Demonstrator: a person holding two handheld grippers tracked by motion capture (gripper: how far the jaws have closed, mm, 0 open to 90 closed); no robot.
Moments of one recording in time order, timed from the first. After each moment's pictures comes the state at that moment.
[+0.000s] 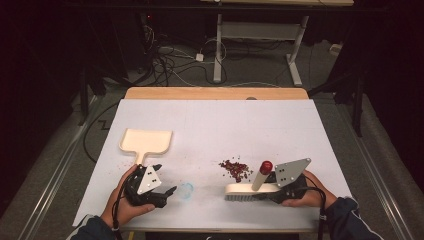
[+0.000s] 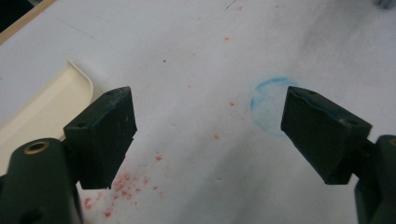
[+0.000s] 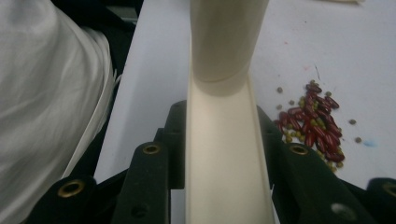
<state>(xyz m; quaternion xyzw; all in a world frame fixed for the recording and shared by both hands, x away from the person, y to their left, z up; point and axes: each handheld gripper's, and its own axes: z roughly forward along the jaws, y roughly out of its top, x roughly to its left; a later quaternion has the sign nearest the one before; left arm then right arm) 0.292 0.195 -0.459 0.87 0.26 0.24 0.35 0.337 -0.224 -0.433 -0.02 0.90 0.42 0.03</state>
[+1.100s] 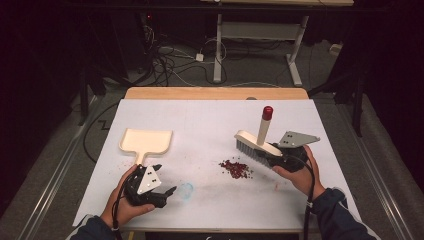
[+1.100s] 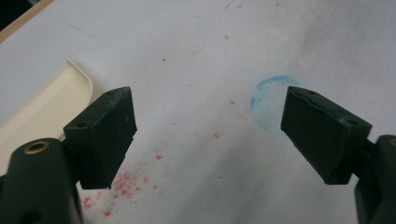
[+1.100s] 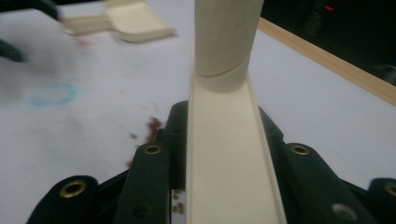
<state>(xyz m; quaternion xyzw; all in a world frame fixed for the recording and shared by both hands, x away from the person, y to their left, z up) 0.292 0.195 -0.459 0.87 0.26 0.24 0.35 0.378 -0.228 -0.414 0.26 0.83 0.44 0.21</state>
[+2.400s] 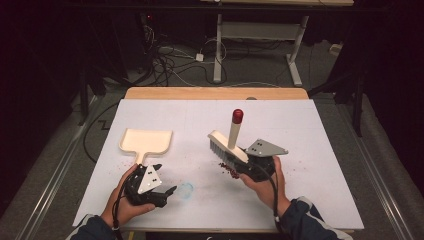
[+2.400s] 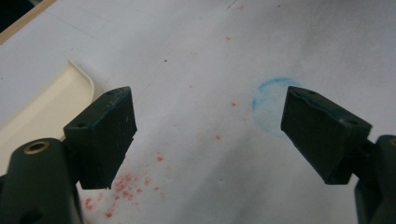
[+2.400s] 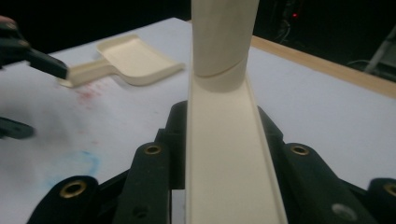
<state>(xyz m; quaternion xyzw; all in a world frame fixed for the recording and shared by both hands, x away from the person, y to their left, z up) 0.292 0.195 -0.458 0.87 0.26 0.24 0.35 0.342 -0.136 -0.415 0.31 0.79 0.49 0.21</state>
